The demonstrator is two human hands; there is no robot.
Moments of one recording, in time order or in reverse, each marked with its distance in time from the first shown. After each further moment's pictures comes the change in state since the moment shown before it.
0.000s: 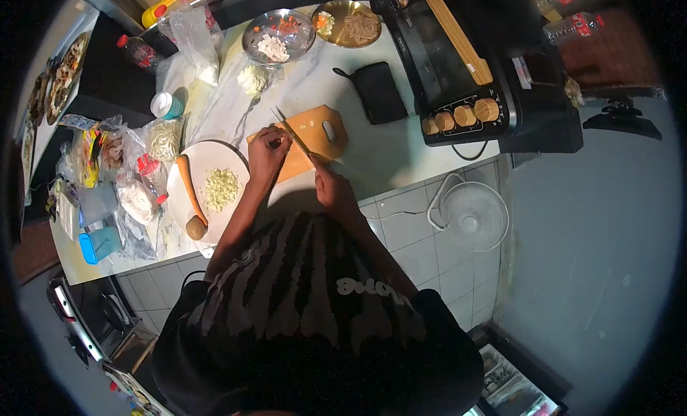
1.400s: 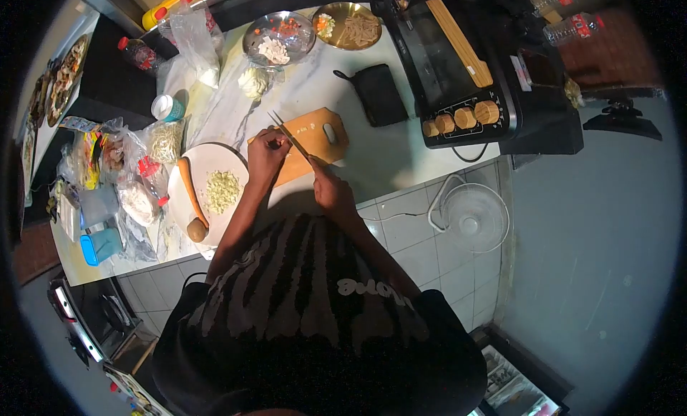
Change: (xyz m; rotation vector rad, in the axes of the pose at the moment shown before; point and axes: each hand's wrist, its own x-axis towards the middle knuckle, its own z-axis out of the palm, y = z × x) left_hand 0.005 -0.006 0.001 -0.025 -0.023 -0.056; right_hand 0.001 -0.008 0.000 -0.138 -0.012 0.012
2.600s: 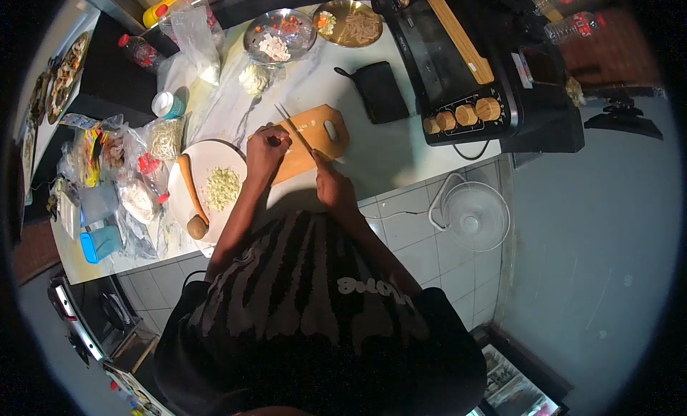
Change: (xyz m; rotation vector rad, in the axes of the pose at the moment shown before) left_hand 0.001 0.003 -0.009 -0.002 -0.065 -0.066; right_hand 0.000 0.004 0.003 0.034 0.062 -0.054
